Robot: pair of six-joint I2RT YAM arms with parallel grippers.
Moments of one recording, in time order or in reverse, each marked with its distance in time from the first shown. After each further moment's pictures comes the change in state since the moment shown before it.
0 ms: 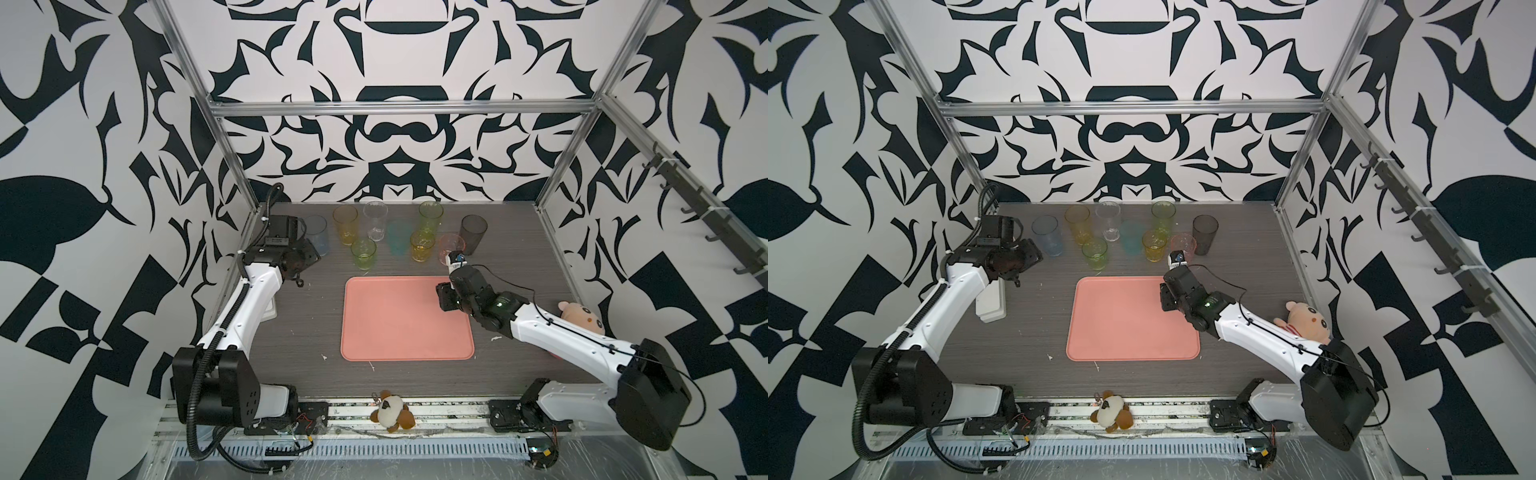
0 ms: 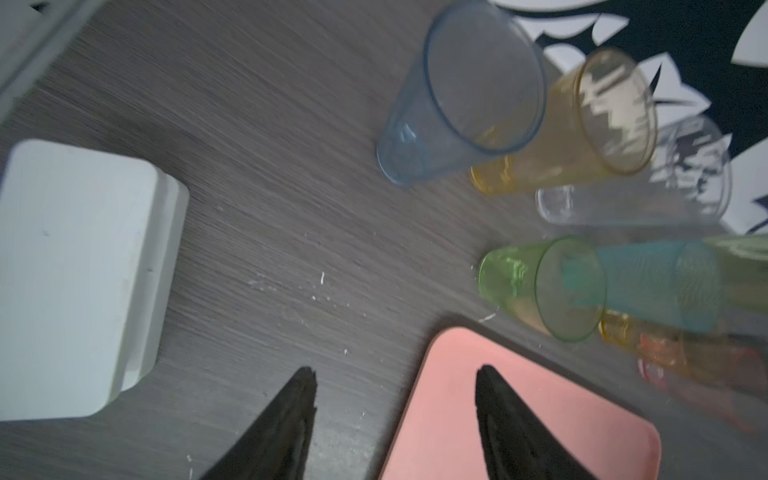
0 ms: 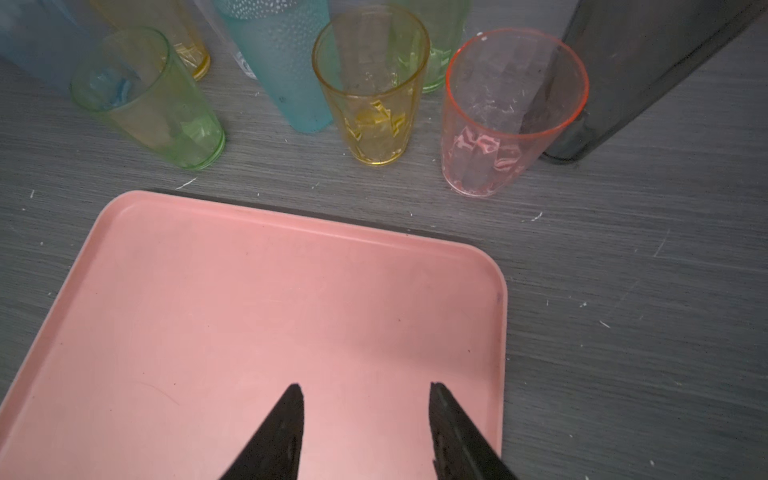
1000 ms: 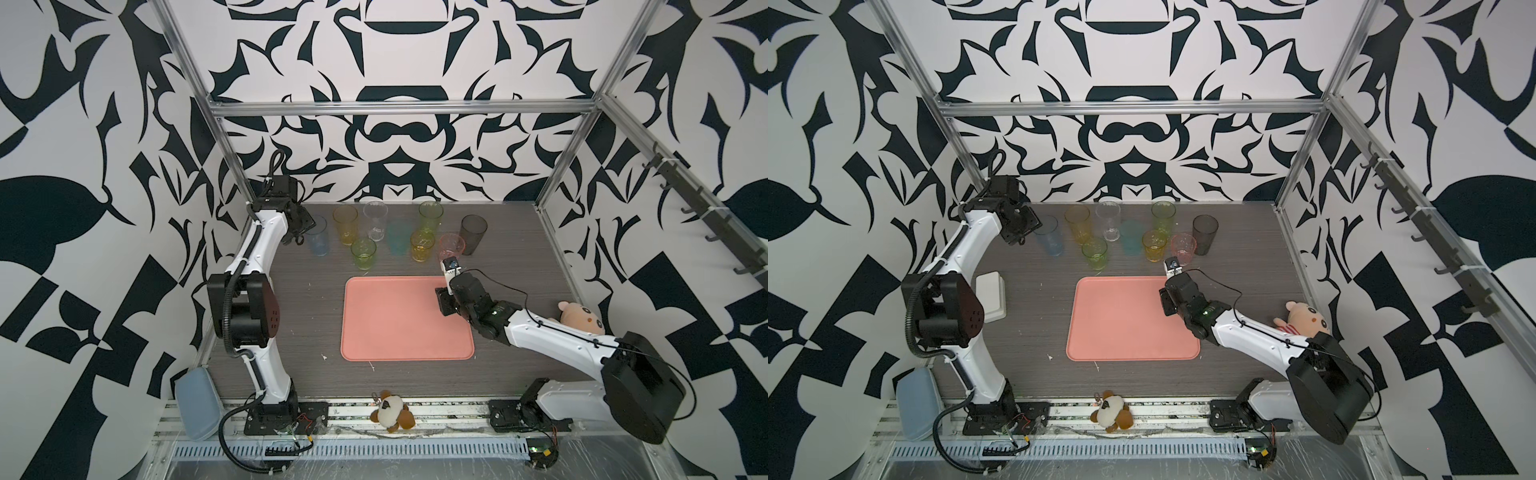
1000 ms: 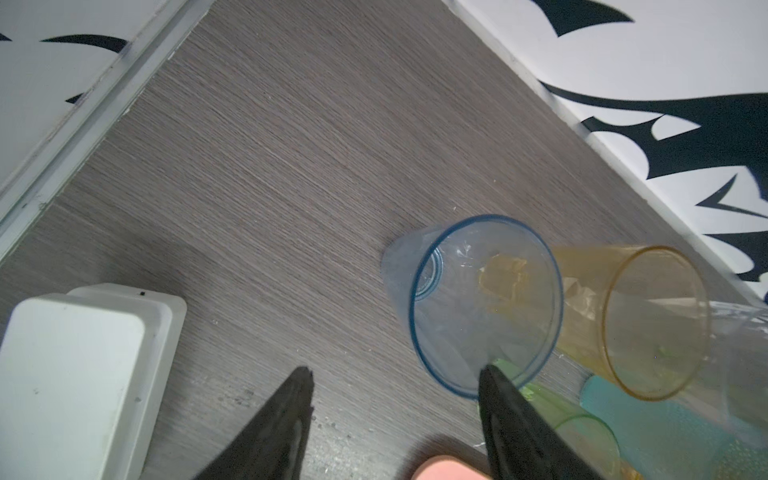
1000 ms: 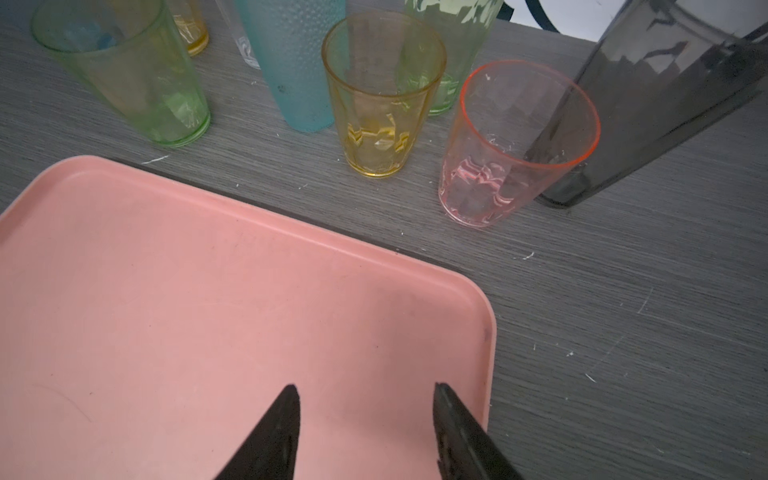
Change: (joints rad) left arm 0.061 0.516 0.568 -0.204 -0.056 0.015; right arm -0.005 0.045 -0.103 0.186 0.040 -0.171
